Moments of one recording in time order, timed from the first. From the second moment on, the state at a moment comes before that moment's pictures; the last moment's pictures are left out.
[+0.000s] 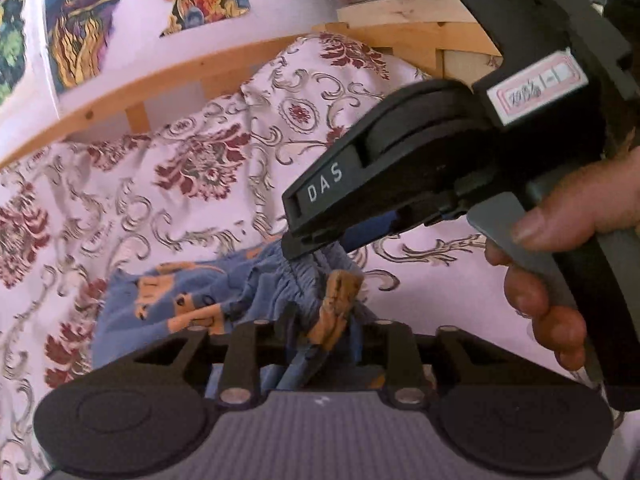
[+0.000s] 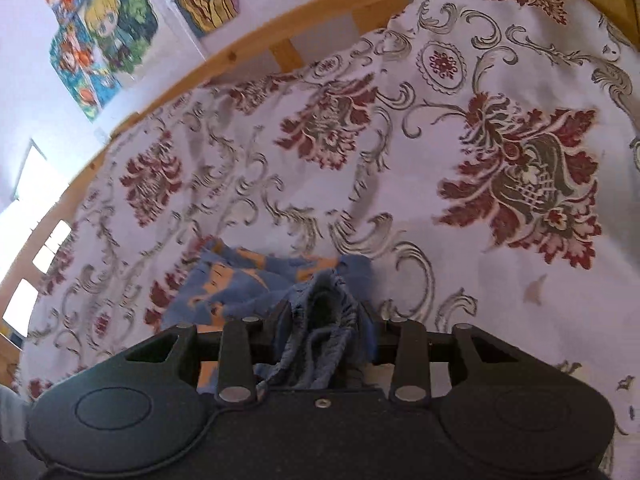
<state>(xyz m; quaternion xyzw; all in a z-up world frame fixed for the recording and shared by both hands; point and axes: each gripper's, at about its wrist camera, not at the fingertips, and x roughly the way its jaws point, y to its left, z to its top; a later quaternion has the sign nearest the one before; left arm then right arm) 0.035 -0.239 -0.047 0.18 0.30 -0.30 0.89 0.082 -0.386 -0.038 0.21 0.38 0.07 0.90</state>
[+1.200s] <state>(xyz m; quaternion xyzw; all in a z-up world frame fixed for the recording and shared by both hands) 0.167 -0.044 -0.064 0.00 0.45 -0.15 0.88 0.006 -0.298 -0.044 0.02 0.39 -0.14 0.91</state>
